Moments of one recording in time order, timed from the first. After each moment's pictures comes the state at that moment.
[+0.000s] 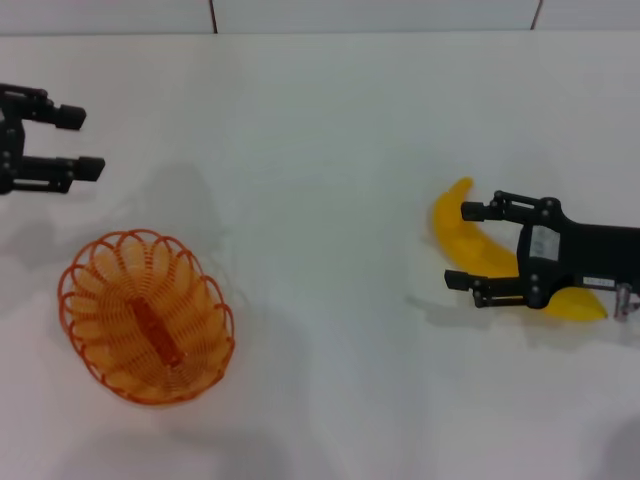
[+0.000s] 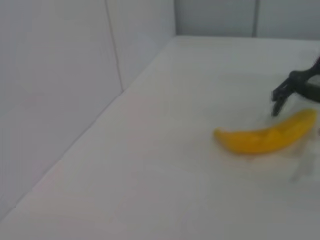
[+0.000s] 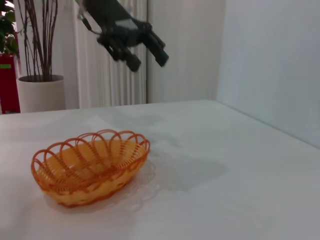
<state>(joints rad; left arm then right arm) -1.04 -1.96 2.87 -0.97 -0.03 1.94 -1.06 0.47 1.96 -0.57 -0.35 -2.05 -1.55 0.82</state>
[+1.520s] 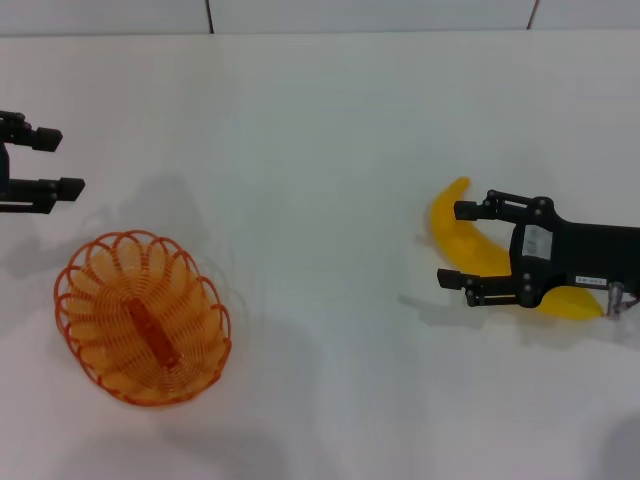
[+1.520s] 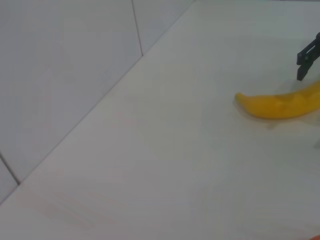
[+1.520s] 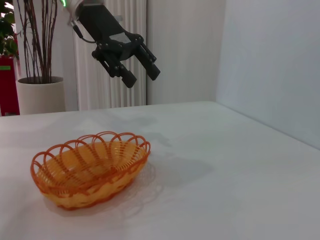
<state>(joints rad) -1.02 -2.03 2.87 -1.11 -0.01 1.91 -1.04 0.48 1.97 -0.57 -0.35 -2.04 -1.55 0.82</state>
